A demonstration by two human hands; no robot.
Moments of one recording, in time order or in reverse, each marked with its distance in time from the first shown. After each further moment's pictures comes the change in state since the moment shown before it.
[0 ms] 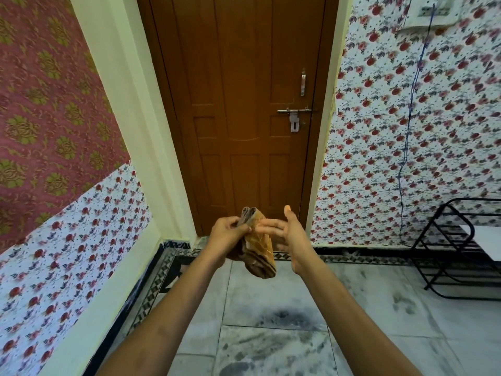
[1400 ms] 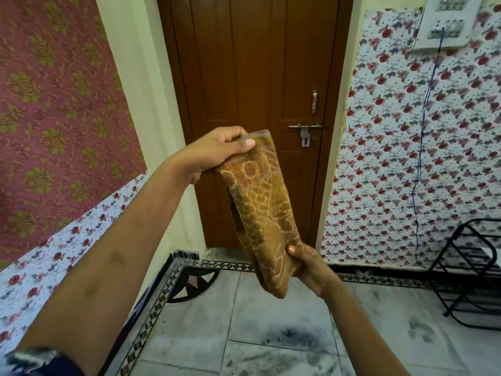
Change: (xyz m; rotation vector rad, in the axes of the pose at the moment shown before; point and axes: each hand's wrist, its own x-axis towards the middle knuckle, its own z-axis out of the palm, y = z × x) left_hand -0.029 0.173 -0.082 0.199 -0.200 0.431; right_hand -0.001 0.022 -0.038 0.259 -0.377 -0.068
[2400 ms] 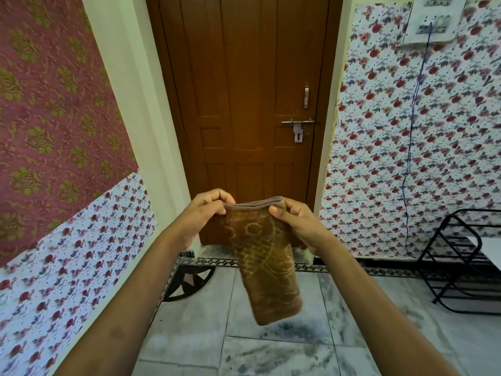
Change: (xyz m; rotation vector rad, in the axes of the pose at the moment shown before) left_hand -0.045 -0.104 0.033 -0.172 0.071 -0.101; right_hand 0.009 -0.062 0.042 -0.520 -0.040 -0.289
